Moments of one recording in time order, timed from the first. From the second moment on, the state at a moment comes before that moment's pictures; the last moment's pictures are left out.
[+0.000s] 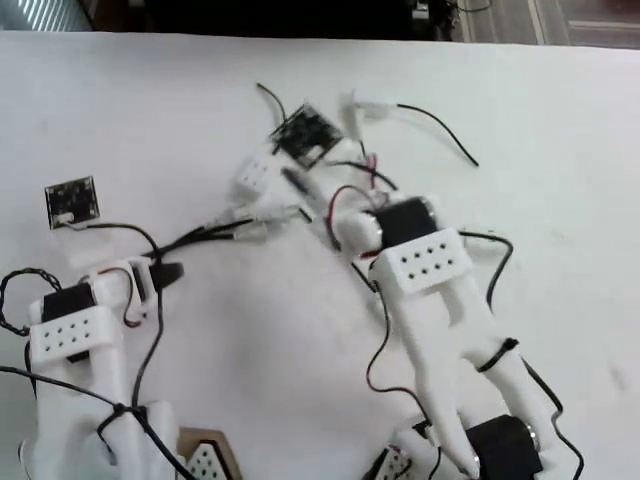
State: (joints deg) left arm -25.7 -41.2 63.4 52.1 -1.9; right arm -22.3 -20.8 20.4 64.1 26.5
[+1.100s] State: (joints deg) left arm -25.7 -41.2 63.6 52.1 -1.9; right arm -4.3 51.2 -44.2 49.6 46.2
